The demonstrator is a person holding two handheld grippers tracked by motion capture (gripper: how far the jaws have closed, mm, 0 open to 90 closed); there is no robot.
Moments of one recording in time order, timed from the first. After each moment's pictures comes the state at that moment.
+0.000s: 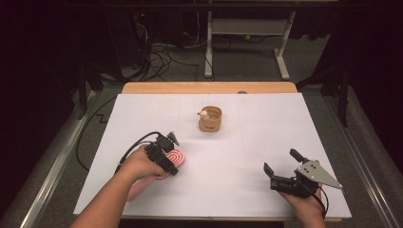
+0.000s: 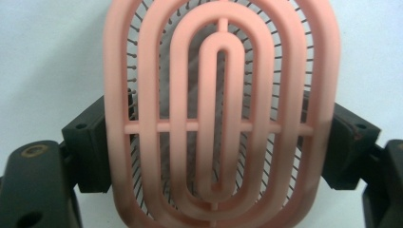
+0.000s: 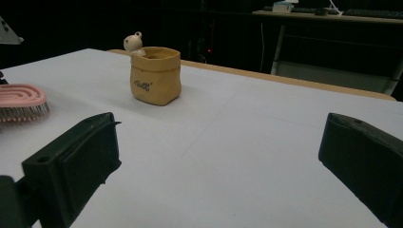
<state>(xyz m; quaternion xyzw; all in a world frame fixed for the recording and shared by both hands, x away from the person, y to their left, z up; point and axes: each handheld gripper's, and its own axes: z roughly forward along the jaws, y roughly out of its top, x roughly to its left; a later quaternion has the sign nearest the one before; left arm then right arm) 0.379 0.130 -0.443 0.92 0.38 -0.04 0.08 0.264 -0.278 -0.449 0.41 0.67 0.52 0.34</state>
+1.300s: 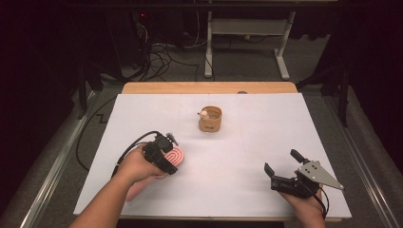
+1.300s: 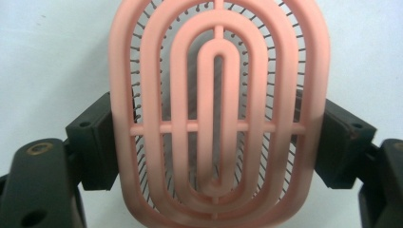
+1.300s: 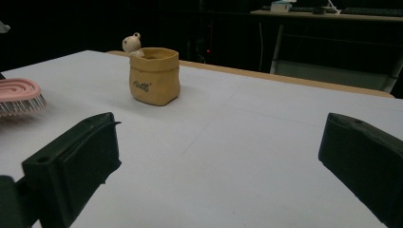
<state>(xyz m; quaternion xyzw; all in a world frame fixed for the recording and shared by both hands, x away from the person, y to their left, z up) 0.368 0.134 -0.430 0.93 0.36 0.00 0.11 0.263 -0.279 -0.450 0.41 0.67 0.52 0.33</state>
